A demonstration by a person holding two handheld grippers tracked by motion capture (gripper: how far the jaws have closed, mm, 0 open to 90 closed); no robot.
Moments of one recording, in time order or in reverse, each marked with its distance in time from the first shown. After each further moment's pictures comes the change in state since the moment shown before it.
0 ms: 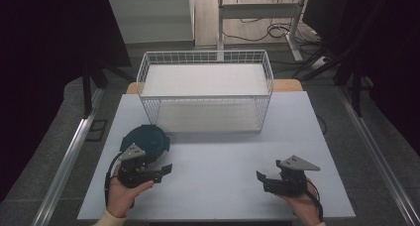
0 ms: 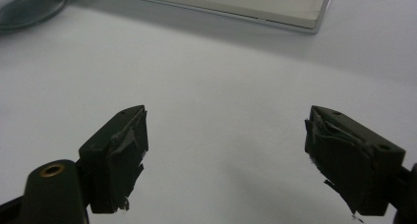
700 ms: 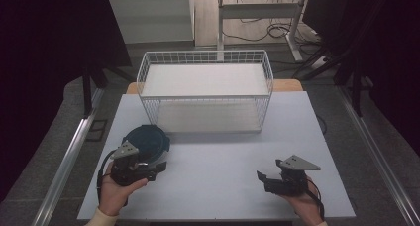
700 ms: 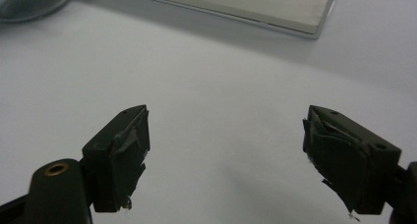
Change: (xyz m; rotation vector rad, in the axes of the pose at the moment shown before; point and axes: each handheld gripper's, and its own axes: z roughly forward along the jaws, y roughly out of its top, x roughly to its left) left arm 0.003 0.010 -0.018 -0.006 0.018 0.017; right arm -0.001 0.002 -0.002 -0.005 0.014 -0.039
